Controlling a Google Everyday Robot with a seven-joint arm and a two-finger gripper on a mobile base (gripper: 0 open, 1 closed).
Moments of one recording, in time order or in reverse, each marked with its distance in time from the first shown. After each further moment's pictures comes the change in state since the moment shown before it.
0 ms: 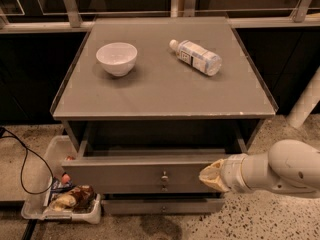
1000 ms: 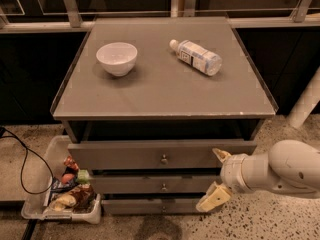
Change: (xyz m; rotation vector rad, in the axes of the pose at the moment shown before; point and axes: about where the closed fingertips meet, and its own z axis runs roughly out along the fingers) arm 0.000 0.000 0.000 0.000 0.000 0.000
